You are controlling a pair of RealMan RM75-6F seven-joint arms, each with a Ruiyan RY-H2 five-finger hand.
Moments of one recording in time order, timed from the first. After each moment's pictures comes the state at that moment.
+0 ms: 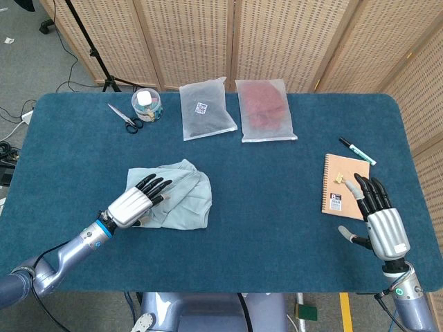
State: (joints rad) left arm -0.71 -1.52 0.10 -1.10 1.71 1.15 -0.12; right arm 0.22 -1.30 0.08 -1.37 -1.67 1.61 0.21
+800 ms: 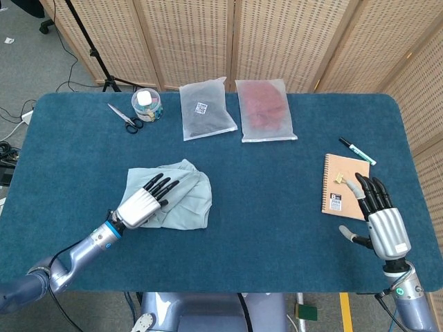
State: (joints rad) left arm -0.70 -1.67 0.09 -0.91 1.75 1.21 -0.02; right arm 0.22 -1.30 0.08 -1.37 -1.67 1.61 0.21
